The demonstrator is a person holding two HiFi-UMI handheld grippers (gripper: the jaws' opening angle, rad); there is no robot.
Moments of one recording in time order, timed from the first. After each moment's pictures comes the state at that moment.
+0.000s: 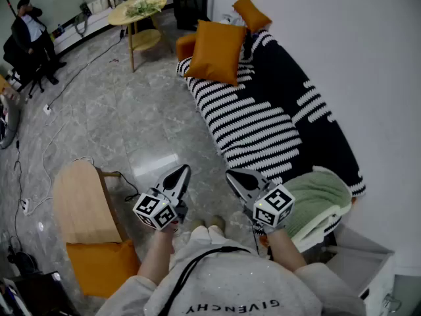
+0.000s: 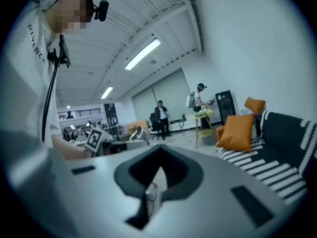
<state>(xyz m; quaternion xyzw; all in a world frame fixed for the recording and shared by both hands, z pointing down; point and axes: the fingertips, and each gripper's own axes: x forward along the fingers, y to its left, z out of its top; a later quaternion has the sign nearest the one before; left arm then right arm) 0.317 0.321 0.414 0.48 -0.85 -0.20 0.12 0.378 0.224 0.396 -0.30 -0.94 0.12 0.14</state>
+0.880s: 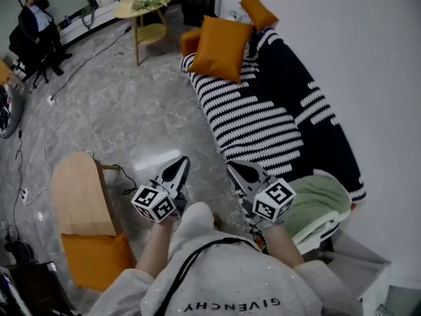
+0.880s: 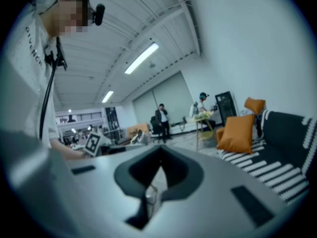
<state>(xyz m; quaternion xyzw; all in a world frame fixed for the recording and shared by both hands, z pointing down) 0.304 0.303 0.421 0.46 -0.86 -0.20 0.11 0.362 0.199 0.398 -0.31 -0.93 0.13 0.12</state>
